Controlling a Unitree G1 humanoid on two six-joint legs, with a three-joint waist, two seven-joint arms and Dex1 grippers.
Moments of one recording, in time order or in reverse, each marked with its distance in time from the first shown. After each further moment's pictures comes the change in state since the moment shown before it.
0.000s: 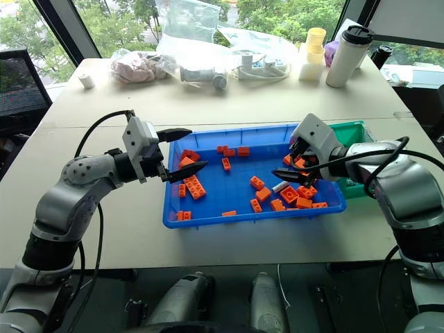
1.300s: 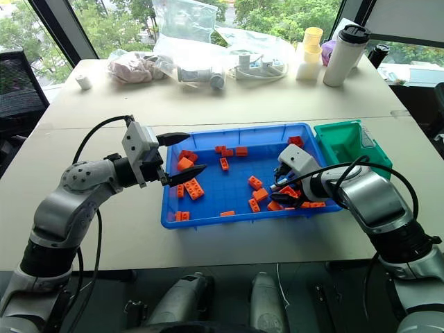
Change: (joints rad) left arm 0.042 -0.003 0.002 -0.043 0.000 0.020 0.040; right arm -0.027 0.053 0.150 0.011 -0.029 0.235 -0.086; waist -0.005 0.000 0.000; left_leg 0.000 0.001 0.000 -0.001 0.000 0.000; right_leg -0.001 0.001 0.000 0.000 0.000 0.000
